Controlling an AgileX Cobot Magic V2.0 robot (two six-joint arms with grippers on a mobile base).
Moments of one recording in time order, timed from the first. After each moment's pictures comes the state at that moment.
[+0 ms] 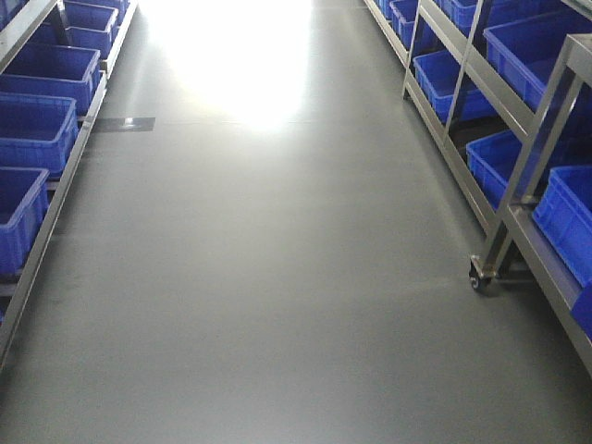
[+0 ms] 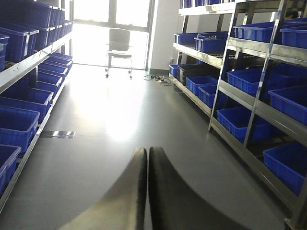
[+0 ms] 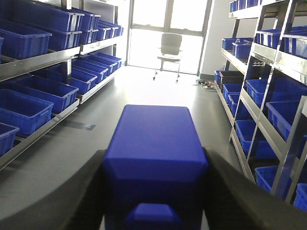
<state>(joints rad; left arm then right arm) -0.05 -0.02 0.03 0.03 0.07 -0.18 0.18 -0.01 -0.25 0.09 0.36 -0.21</state>
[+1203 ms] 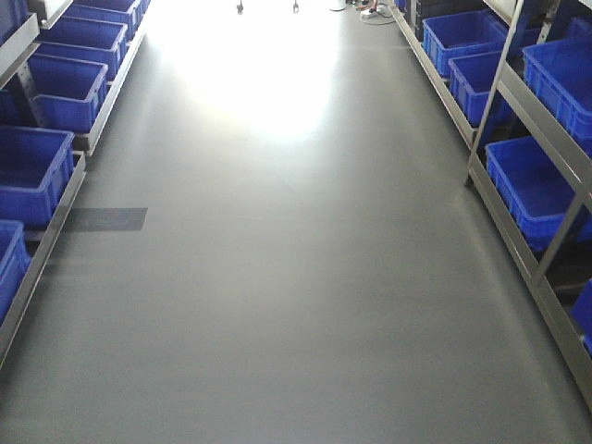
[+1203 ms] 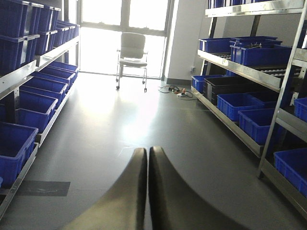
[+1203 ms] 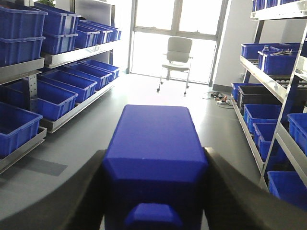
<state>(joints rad) -0.05 -0.02 0.03 0.03 0.07 -0.18 0.18 -0.01 -0.25 0.09 0.36 -0.21</state>
